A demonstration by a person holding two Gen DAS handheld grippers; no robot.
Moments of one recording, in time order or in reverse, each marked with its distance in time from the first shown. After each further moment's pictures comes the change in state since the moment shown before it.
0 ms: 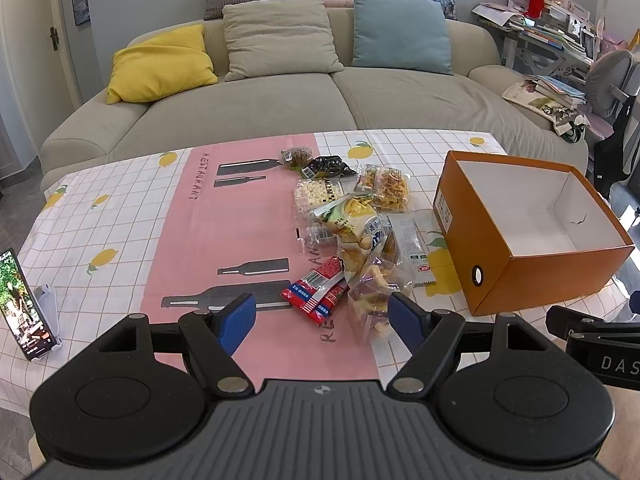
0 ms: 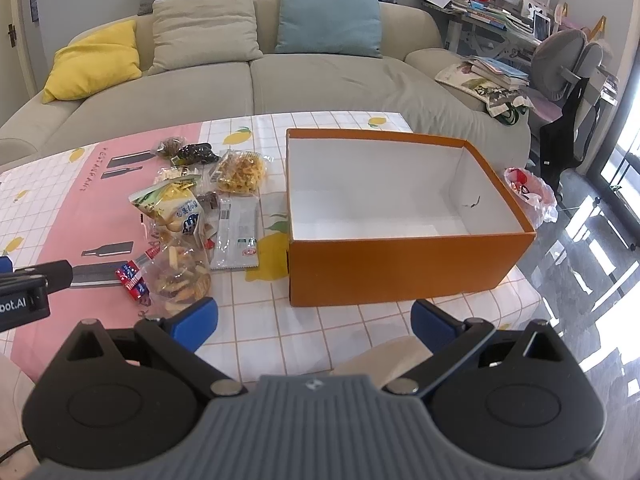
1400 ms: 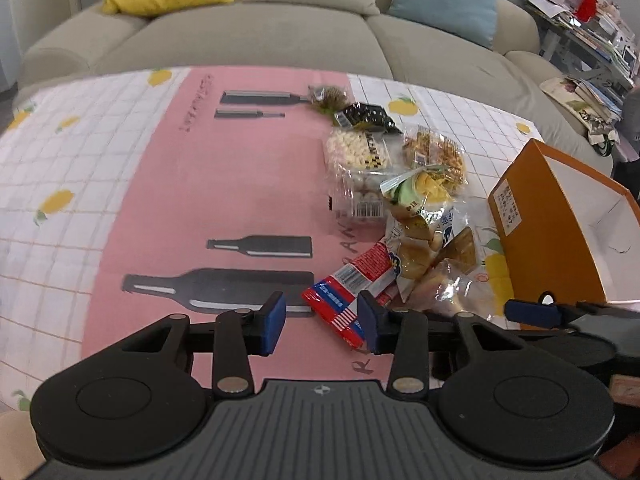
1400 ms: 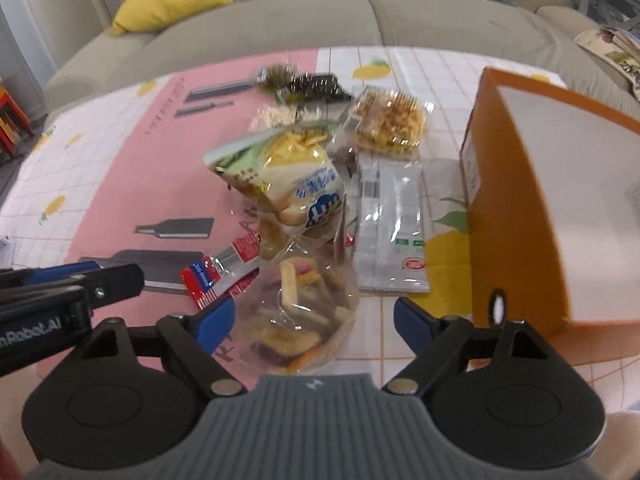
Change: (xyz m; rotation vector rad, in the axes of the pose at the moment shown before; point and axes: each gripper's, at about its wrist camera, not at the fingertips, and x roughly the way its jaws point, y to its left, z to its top) left arm 0.121 0.067 0.017 -0.172 0.197 -0.088; right arm 0.163 0.104 0.034 -0.117 0.209 0.297
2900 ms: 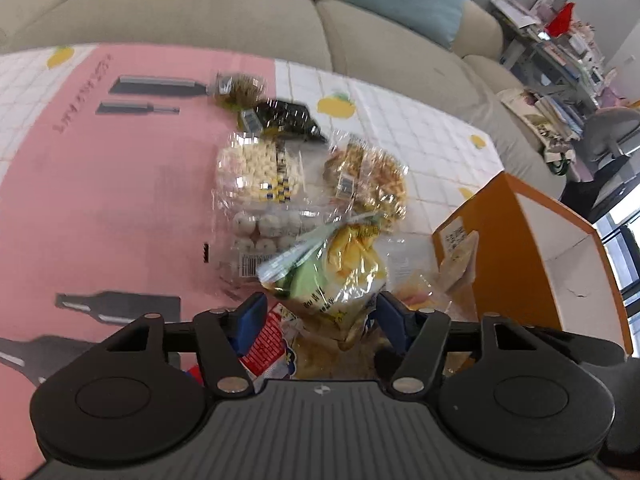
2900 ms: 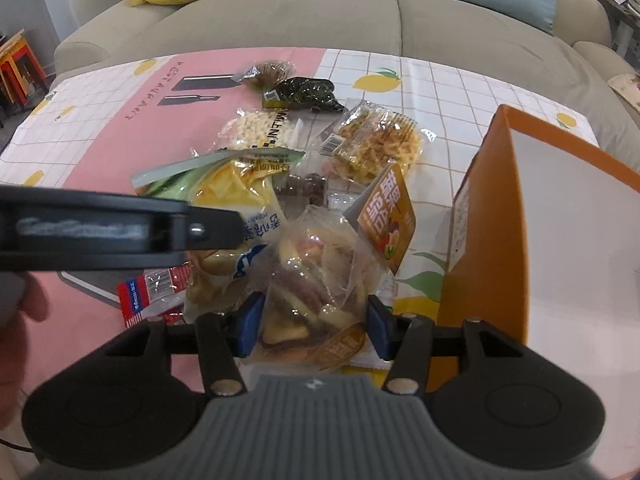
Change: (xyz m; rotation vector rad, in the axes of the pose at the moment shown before) left arm 0.090 -0.042 0.051 -0.045 0.041 -0.224; right arm 0.034 -0.041 0.042 -0.155 0.002 0.012
